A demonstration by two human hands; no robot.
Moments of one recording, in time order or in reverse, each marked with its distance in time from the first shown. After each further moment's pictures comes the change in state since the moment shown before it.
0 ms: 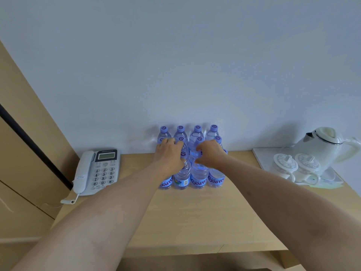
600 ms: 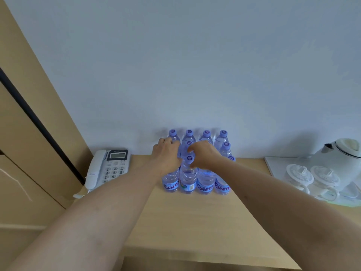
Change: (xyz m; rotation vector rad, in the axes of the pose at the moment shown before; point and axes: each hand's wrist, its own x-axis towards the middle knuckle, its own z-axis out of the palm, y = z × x) left_hand 0.000 -0.019 -0.018 0.036 -0.011 -0.115; right_hand 0.012 -0.032 -0.009 0.041 -0.052 -0.187
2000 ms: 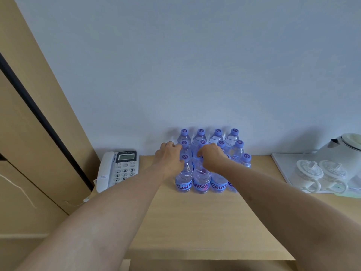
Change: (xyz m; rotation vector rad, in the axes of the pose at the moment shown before) left_hand -0.011 -0.059 0.011 -0.121 -0.014 0.007; right_hand 0.009 -0.042 0.019 -0.124 -0.025 0.146
